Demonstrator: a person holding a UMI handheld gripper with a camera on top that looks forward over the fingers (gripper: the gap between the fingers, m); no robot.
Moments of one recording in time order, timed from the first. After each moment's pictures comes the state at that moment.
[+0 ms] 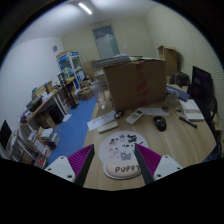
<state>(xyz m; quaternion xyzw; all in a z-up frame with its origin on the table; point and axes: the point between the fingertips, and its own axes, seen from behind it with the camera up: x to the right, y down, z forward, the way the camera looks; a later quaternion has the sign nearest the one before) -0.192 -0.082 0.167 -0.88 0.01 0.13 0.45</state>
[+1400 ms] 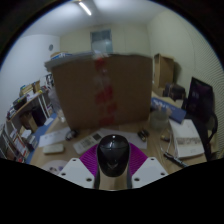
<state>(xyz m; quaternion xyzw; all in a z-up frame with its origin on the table) -0.009 0.145 0.086 -0.87 -0.01 0.06 0.49</state>
